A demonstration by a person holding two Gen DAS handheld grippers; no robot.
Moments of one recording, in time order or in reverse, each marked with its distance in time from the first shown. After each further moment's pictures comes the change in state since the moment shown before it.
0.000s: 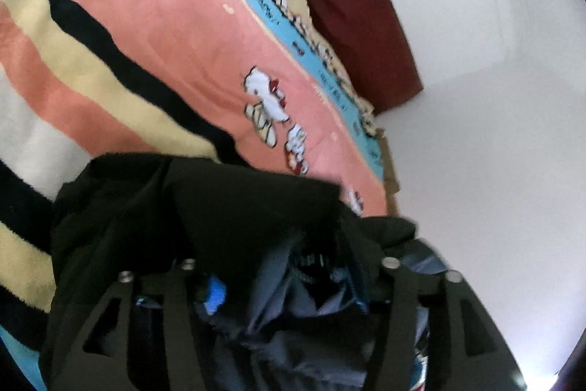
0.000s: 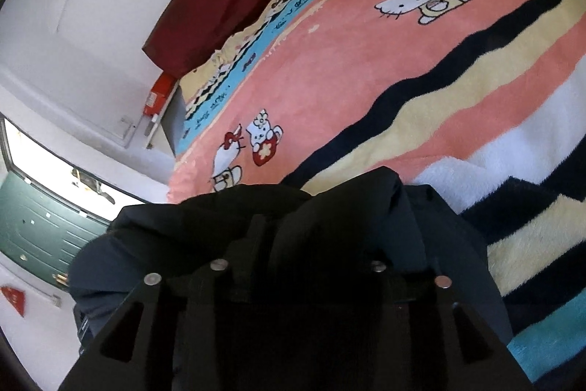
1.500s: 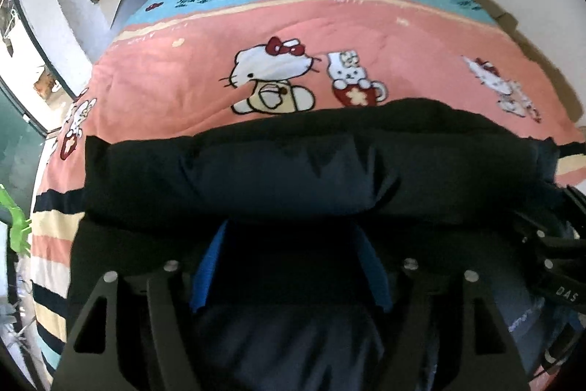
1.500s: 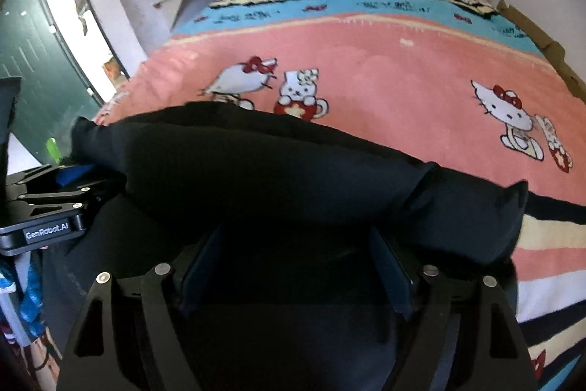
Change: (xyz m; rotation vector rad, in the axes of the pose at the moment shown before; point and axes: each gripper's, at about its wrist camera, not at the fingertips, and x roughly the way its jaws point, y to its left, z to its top) left arm 0.188 -0.129 -0.043 0.711 0.203 0.772; right arm 0.077 0.118 -0.009 -0.676 0.181 -0.309
